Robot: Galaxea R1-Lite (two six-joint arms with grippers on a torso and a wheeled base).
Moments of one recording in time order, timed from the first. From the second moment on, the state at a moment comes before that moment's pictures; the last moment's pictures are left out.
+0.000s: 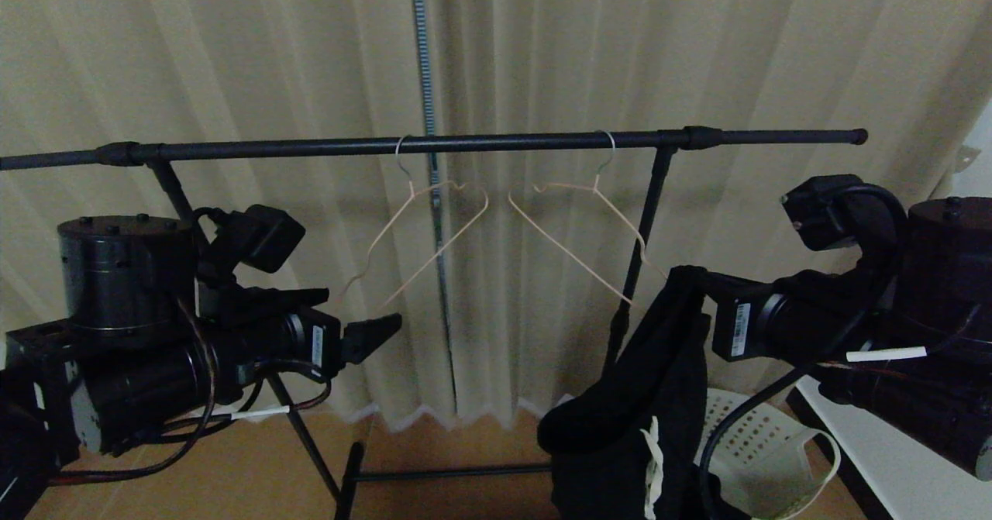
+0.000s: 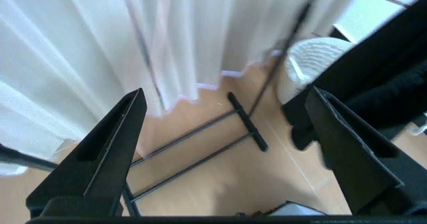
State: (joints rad) left arm -0.39 1.52 -0.63 -0.52 -0.09 0.03; right arm 0.66 1.46 -0.68 -0.47 -0.45 0.19
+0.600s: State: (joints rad) left arm -0.29 1.72 -0.86 -0.53 -0.09 0.08; right arm 0.67 1.44 -0.68 -0.47 -0.45 0.19
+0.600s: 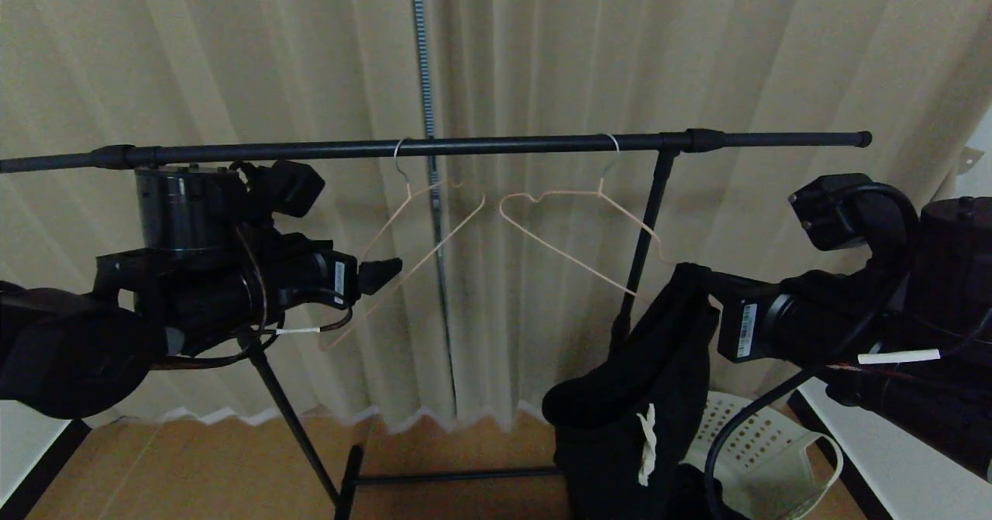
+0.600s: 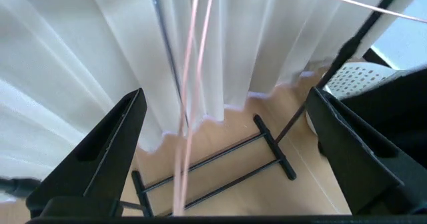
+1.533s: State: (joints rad) left arm -0.25 1.93 -1.03 -0.53 -0.11 0.08; right arm 0.67 1.44 -0.68 -0.47 -0.45 0.19
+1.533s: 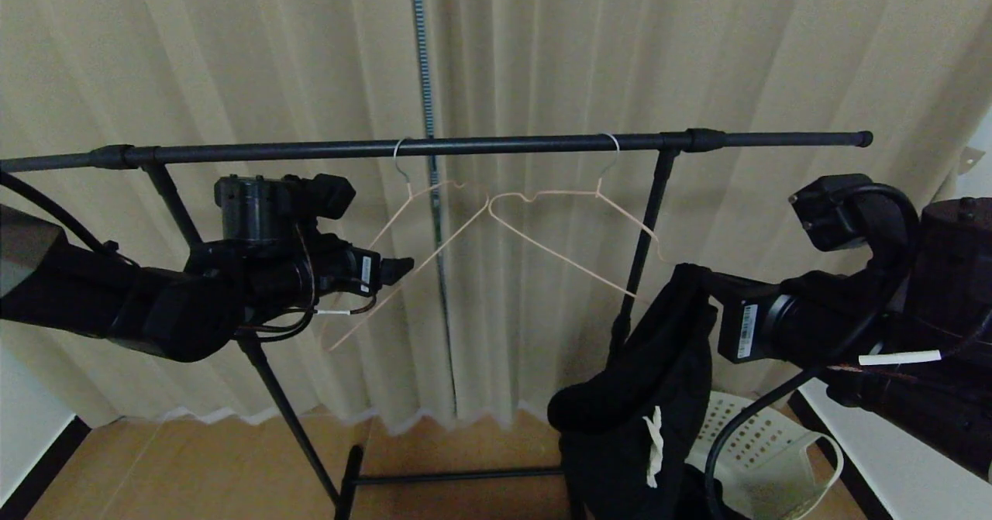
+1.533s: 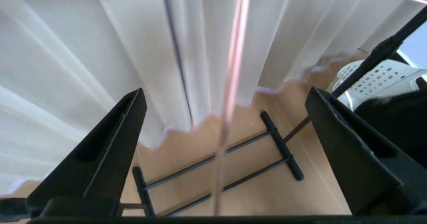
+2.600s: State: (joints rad) left arm -0.25 1.94 -1.02 -0.58 -0.11 0.08; right arm 0.67 1.44 -0.67 -0.47 -0.45 0.19
